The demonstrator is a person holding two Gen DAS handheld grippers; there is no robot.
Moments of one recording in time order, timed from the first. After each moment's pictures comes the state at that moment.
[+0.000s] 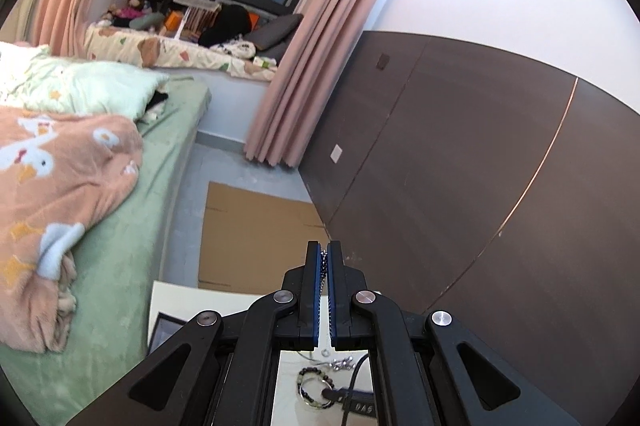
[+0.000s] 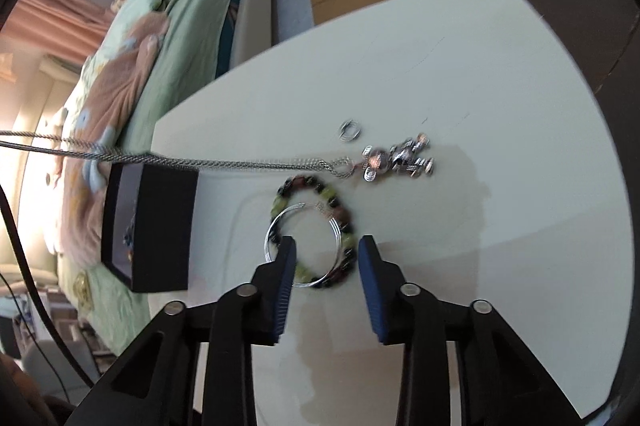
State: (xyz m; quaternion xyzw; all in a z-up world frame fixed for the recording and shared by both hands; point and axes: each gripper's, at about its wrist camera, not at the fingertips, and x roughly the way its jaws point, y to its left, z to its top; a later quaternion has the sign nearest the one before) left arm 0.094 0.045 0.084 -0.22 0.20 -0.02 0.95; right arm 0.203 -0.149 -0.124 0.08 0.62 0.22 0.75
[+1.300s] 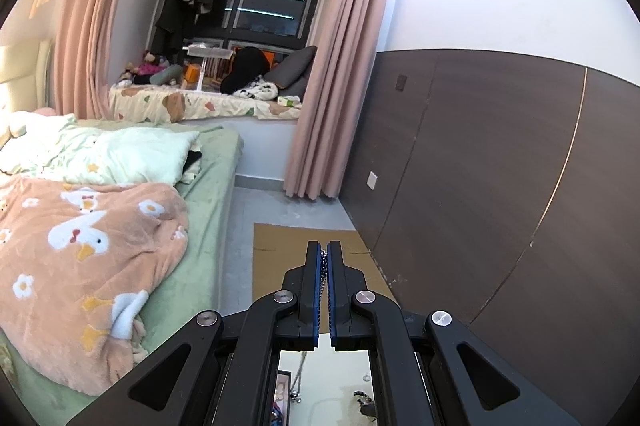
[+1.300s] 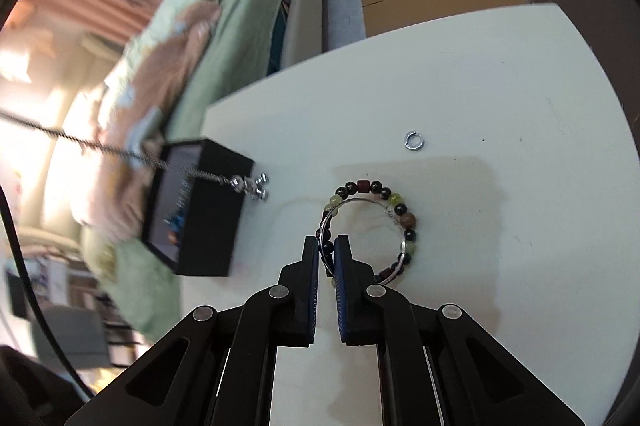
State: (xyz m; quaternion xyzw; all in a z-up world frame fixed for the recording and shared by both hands) left arm 0.076 0.044 0.156 -0.13 0.18 0.05 0.97; right arm 0.212 -0.145 -0.105 0.10 0.60 0.30 0.73
